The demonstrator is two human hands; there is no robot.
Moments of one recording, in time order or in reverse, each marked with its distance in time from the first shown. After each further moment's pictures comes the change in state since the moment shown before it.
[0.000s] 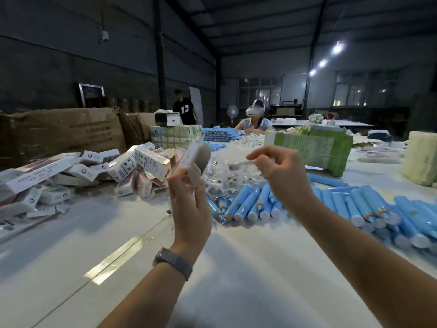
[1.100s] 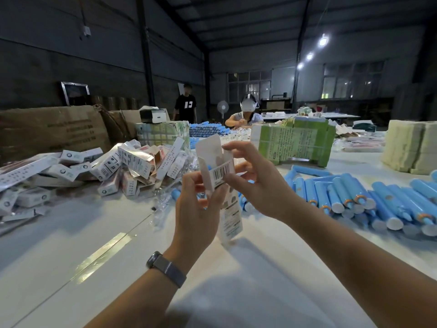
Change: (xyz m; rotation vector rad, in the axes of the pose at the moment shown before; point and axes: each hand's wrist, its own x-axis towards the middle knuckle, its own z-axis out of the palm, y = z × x) left_hand -0.024 0.034 0.013 -0.244 -0.264 0.008; right_hand -0.018 0.015 -0.018 -0.124 -0.329 -0.189
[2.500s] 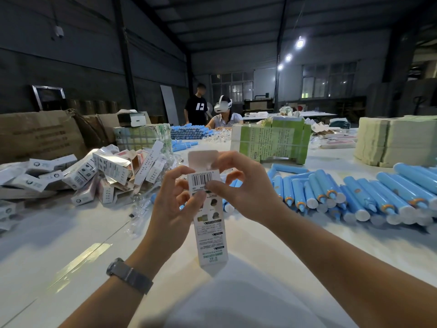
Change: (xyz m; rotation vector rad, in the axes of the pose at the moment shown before) left_hand 0.005 0.012 -0.011 -0.235 -0.289 -0.155; right_hand -0.016 -0.002 -0.009 0.081 0.157 0.027
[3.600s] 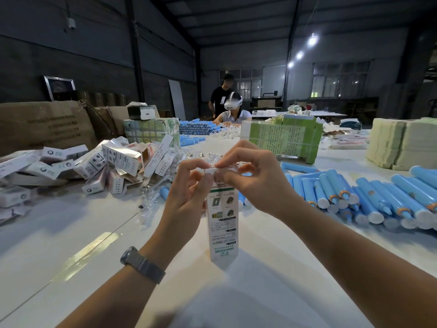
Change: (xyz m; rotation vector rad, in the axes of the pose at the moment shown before) left_hand 0.002 0.011 0.003 -0.036 -0.006 0.053; right_hand 0.006 -0.022 0.001 -0.033 -0.062 0.045
